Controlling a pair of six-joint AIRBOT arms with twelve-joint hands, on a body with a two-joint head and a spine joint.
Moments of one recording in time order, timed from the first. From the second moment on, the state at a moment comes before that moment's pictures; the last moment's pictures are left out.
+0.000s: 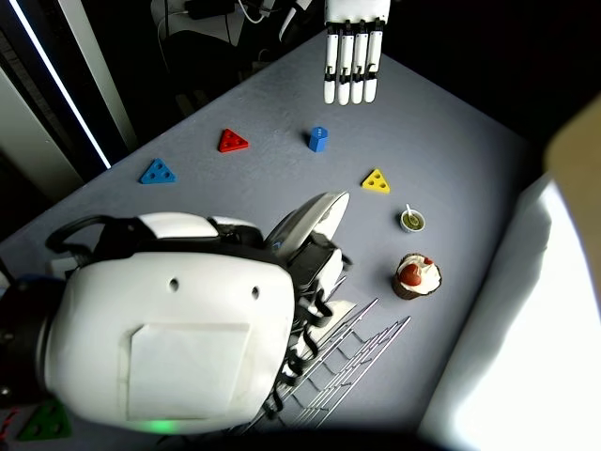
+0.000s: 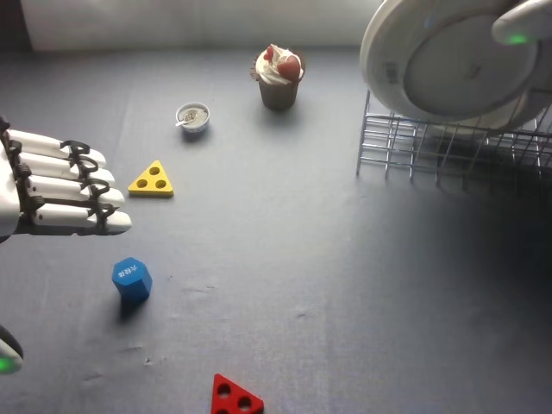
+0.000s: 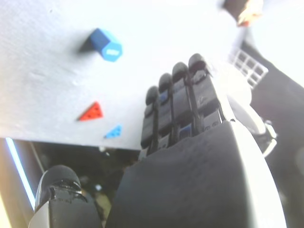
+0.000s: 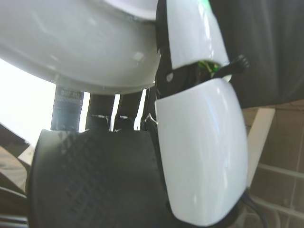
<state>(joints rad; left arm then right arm) 0.45 -0.58 1.04 1.51 -0.64 0.00 -0.11 -0.93 1.39 -1.08 0.32 1.06</state>
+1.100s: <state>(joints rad) 0.45 -0.58 1.02 1.54 -0.63 0.00 -0.24 -0.96 1.44 -1.00 0.35 0.99</state>
